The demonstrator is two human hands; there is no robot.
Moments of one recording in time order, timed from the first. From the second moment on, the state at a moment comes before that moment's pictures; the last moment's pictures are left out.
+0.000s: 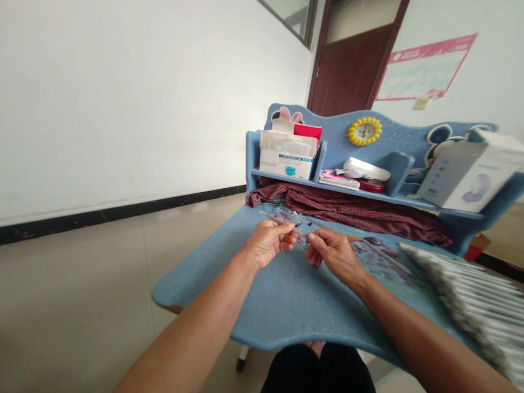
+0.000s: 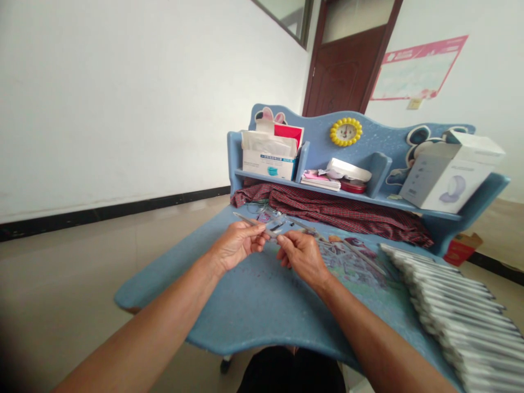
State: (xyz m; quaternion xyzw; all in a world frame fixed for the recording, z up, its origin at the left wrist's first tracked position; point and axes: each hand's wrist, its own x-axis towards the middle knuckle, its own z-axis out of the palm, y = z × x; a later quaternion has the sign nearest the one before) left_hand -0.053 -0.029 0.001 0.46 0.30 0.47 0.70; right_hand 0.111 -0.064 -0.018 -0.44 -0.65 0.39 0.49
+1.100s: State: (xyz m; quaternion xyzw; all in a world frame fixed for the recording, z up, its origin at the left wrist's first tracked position) left_hand -0.052 -0.029 -0.003 0.49 0.29 0.45 0.69; right_hand 0.111 -0.069 -0.016 -0.42 -0.58 0.53 0.44
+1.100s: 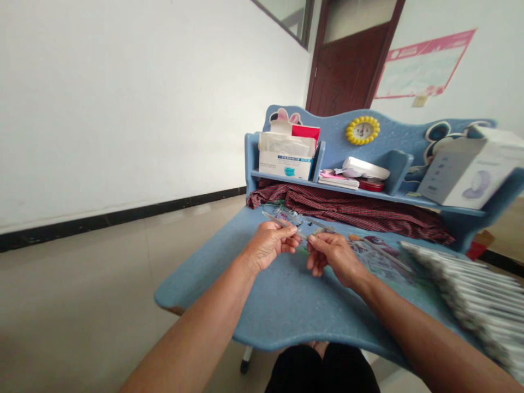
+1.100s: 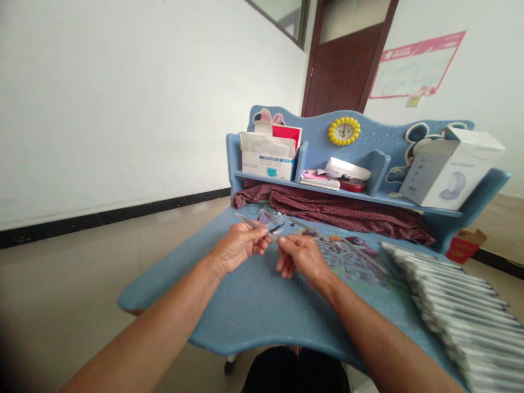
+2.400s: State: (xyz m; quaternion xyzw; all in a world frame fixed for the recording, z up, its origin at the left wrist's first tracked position) left_hand -0.069 -0.017 -0.004 0.84 0.49 0.19 0.08; right_hand 0.151 -0.045 -0.016 -0.44 -0.46 0.57 0.52
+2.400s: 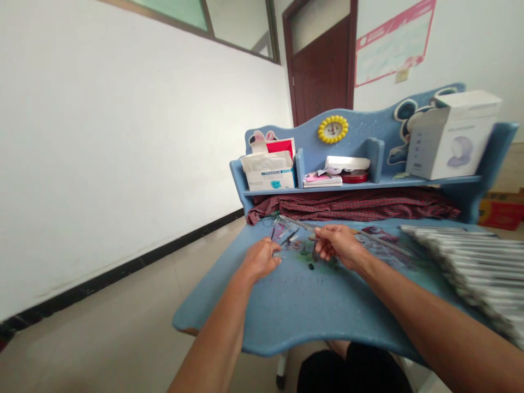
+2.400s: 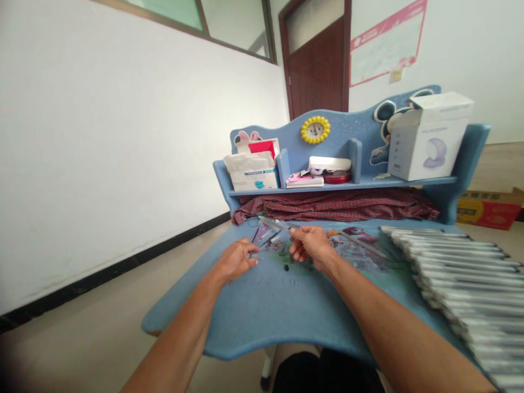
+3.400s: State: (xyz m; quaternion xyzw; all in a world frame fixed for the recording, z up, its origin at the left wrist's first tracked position) left_hand -0.073 -0.007 -0.011 0.64 0.44 0.53 0.35; right_hand 0.164 -0.050 -0.017 -0.38 -0.53 0.59 0.48
